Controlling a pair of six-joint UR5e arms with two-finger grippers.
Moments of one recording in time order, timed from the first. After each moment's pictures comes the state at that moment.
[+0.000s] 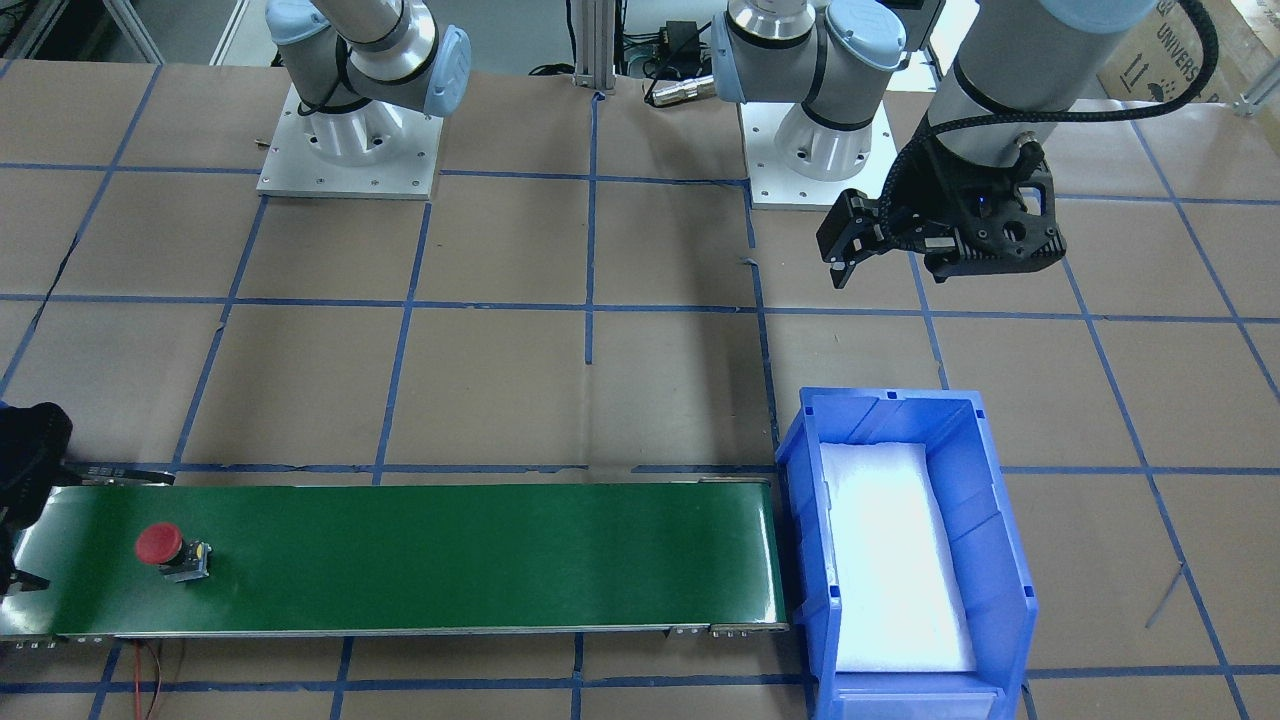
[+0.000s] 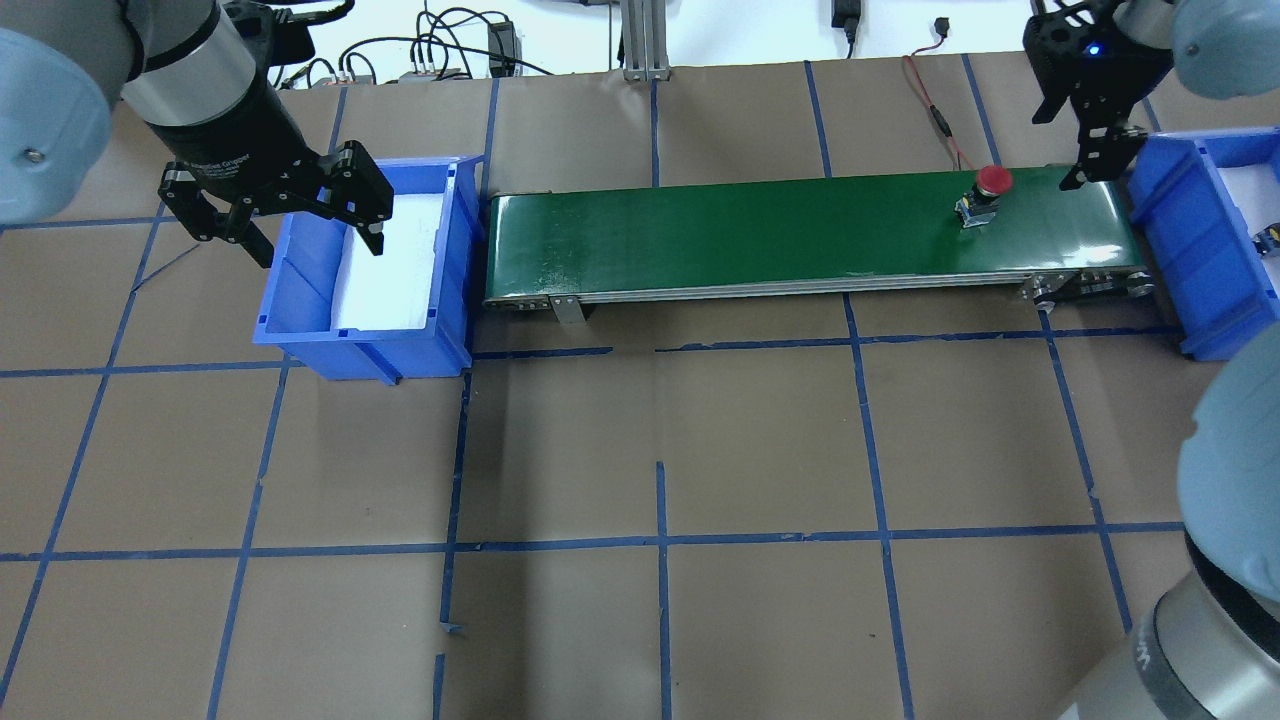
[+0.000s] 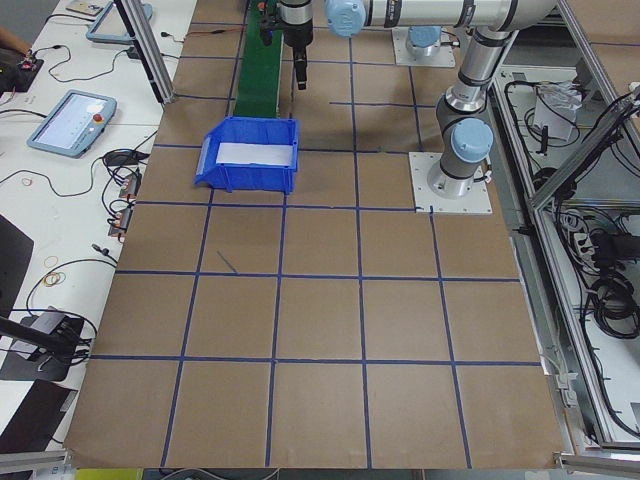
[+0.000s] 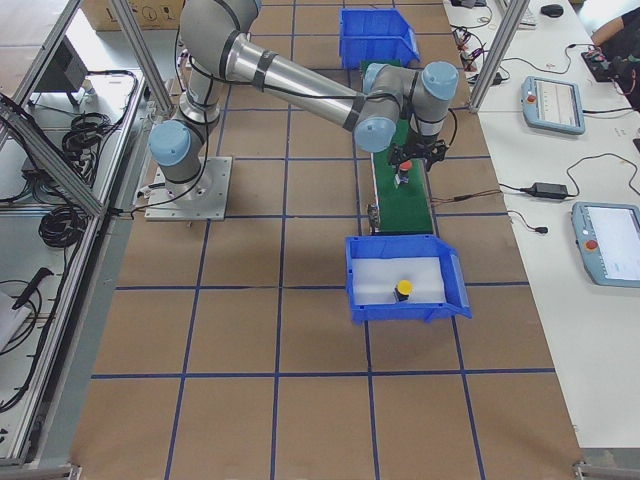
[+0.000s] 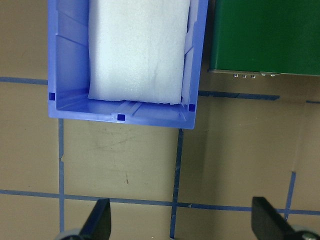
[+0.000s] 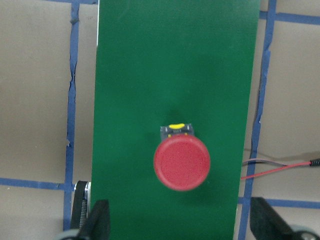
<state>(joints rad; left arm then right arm) -1.53 -1.60 -1.55 -1.60 1.58 -0.04 1.30 -1.10 1.40 -1.88 -1.54 -1.94</state>
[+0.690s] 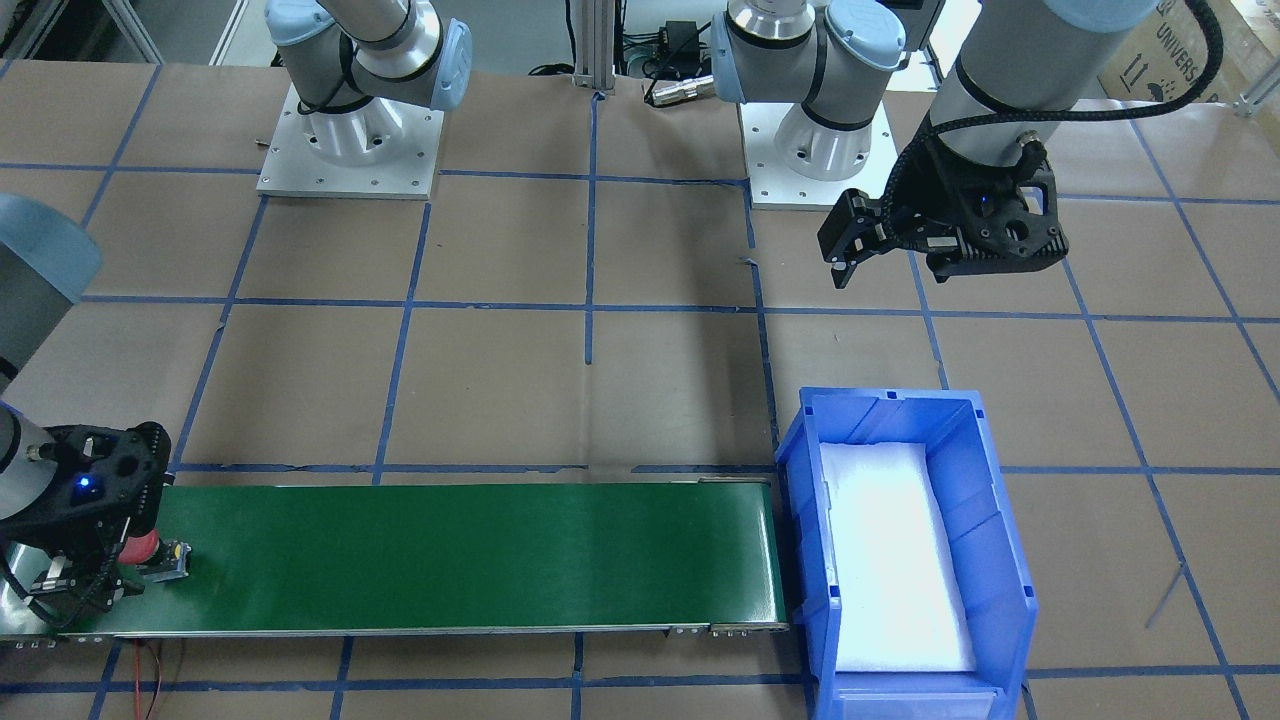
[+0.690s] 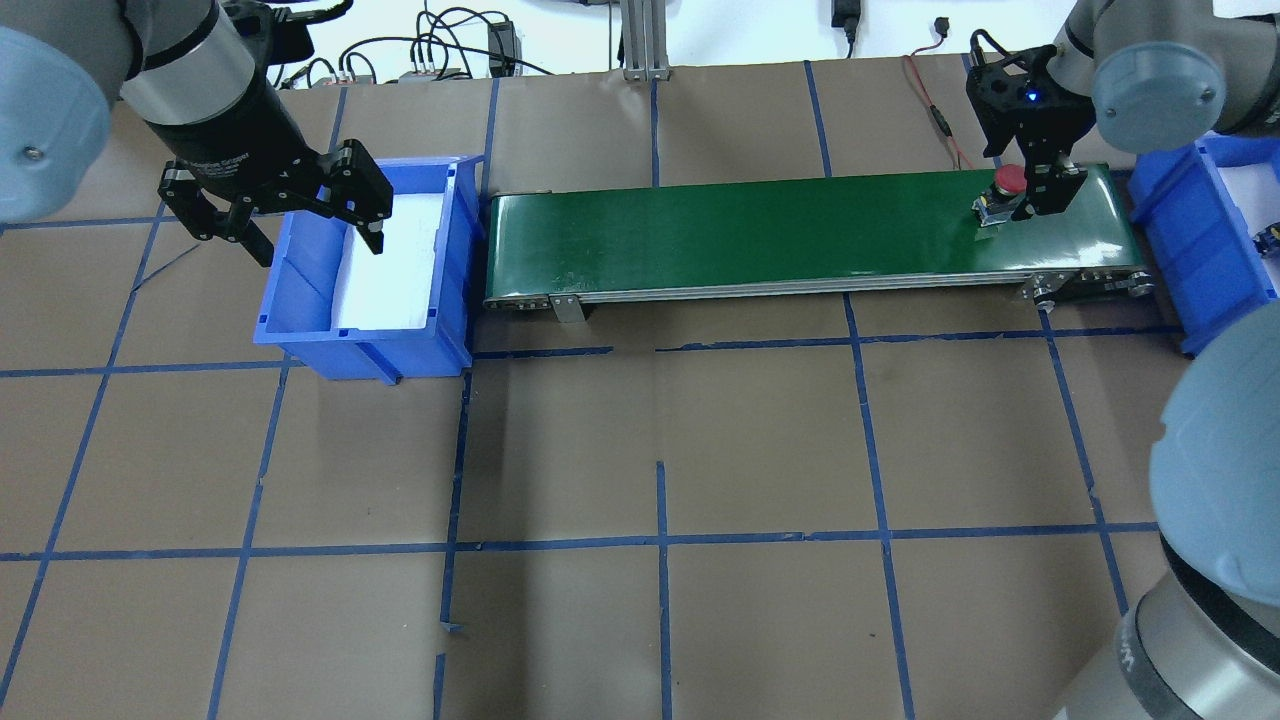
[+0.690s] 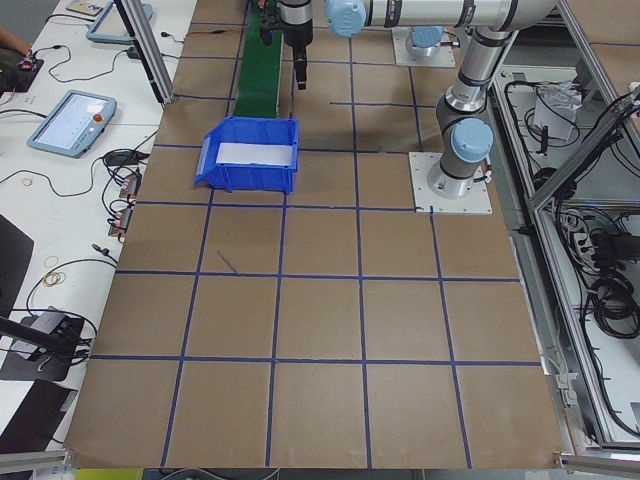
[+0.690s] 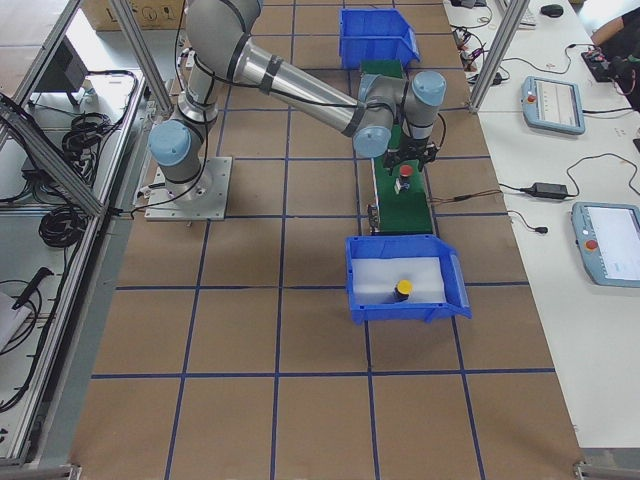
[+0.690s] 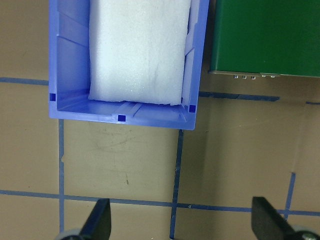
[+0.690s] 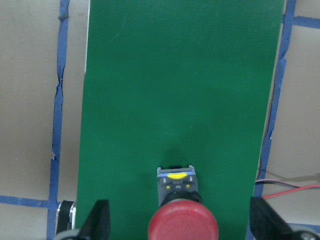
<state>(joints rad) -1.53 -1.60 -1.55 -1.60 1.58 -0.04 1.31 -1.08 1.48 -2.00 -1.55 -1.95</state>
